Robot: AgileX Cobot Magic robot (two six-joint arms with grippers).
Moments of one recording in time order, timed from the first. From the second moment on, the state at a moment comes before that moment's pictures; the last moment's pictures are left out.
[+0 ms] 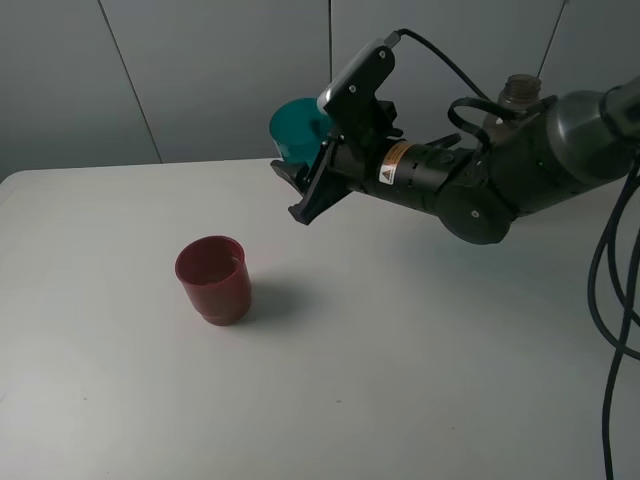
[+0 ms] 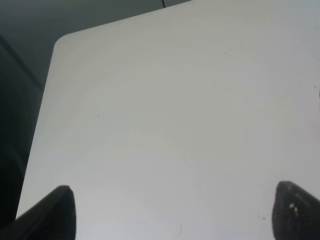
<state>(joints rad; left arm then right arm) 0.07 0.00 -0.52 0.02 1.10 0.23 0.59 1.92 -0.82 -0.26 -0.76 -0.16</state>
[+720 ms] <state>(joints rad) 0.07 0.00 -0.52 0.02 1.10 0.23 0.48 2.02 -0.60 -0.09 -0.92 -0.12</state>
